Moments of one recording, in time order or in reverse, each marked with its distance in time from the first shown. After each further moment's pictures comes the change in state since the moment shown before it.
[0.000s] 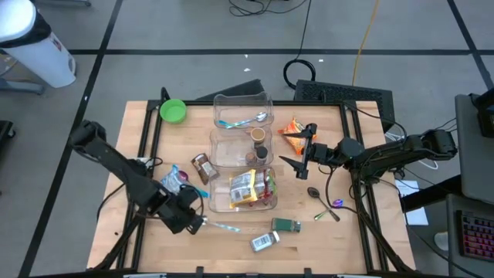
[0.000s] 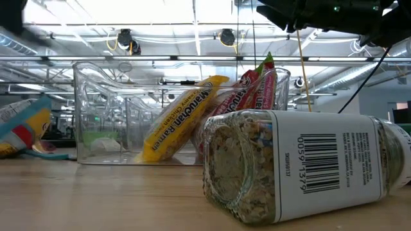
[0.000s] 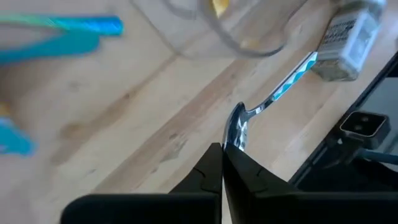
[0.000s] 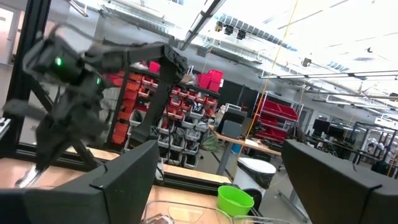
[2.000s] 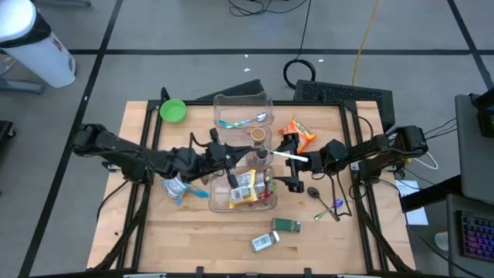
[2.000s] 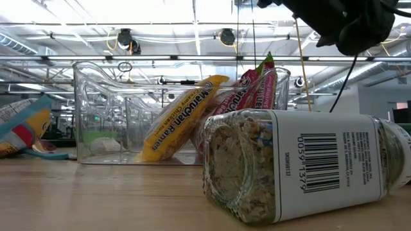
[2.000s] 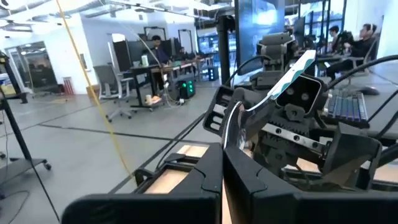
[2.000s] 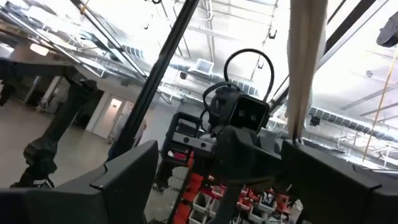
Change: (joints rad) left arm 0.434 0.047 0.070 1.178 -0.443 1.709; right arm 0.009 0.396 0.167 0.517 -0.417 0.062
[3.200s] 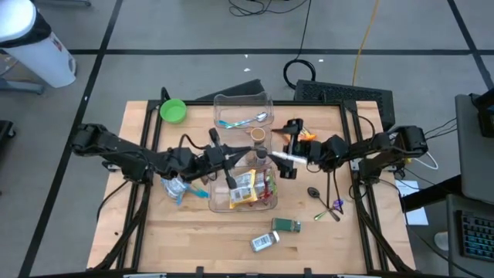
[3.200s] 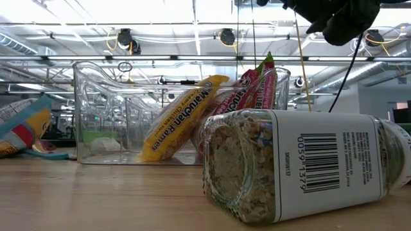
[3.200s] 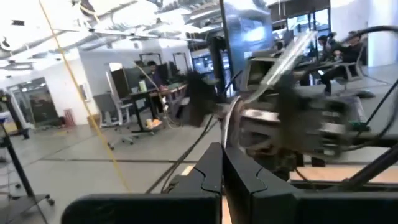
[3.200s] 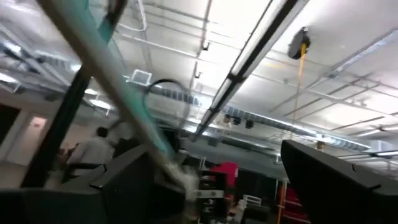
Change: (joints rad) left arm -0.009 0.001 -0.055 0.158 0.056 0.155; right arm -0.025 -0.001 0.119 -0.001 0.265 -0.004
